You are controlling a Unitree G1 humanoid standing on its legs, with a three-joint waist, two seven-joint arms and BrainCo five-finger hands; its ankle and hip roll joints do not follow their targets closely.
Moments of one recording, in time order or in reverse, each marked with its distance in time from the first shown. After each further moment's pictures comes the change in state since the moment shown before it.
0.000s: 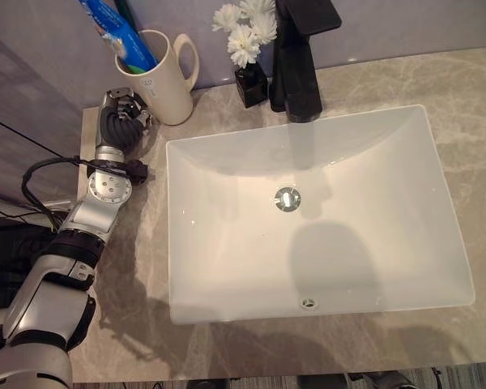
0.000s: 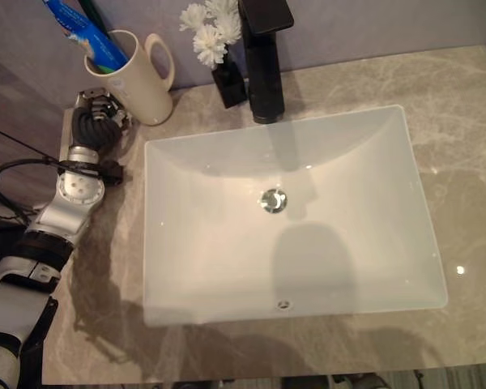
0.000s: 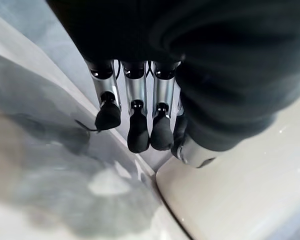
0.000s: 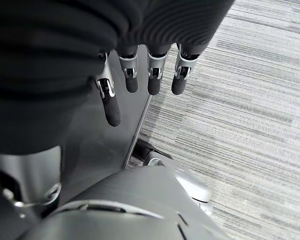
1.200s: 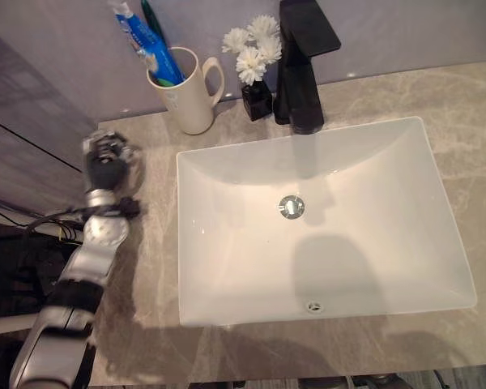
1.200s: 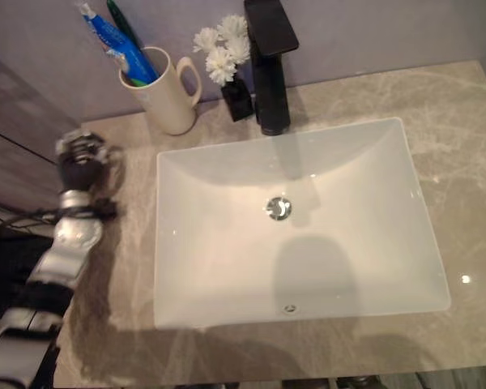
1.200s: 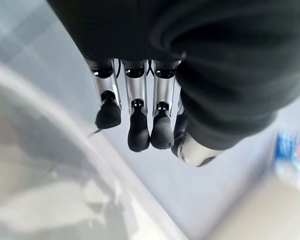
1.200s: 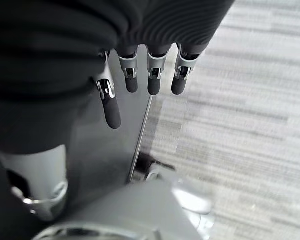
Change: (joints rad) left arm 0.530 -0.063 0.368 -0.346 0.161 0.015 0.121; right arm 0.052 0.023 -0.044 0.061 0.036 -0.014 -0.018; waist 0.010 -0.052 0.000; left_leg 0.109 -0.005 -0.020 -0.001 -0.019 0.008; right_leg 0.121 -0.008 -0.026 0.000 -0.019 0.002
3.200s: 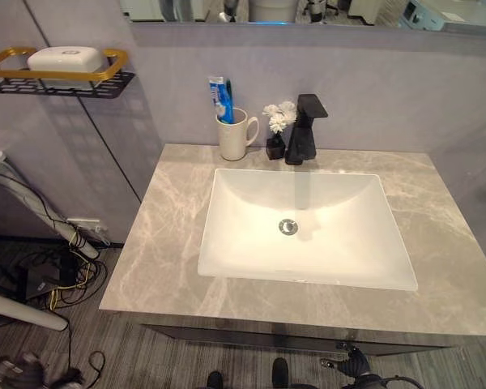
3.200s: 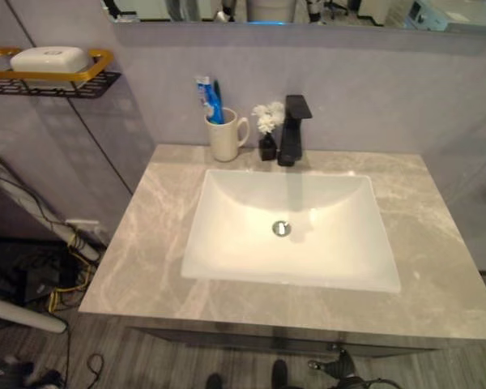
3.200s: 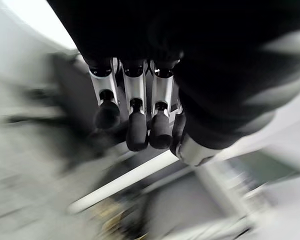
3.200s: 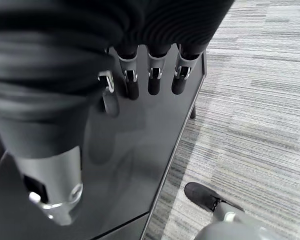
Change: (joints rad) left arm 0.483 -0.365 0.336 0.686 -0.374 -0.057 0.083; right arm 0.055 0.065 -0.065 0.026 -0.118 -0.053 0.007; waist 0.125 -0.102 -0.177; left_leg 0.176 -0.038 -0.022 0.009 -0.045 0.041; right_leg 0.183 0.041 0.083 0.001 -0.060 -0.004
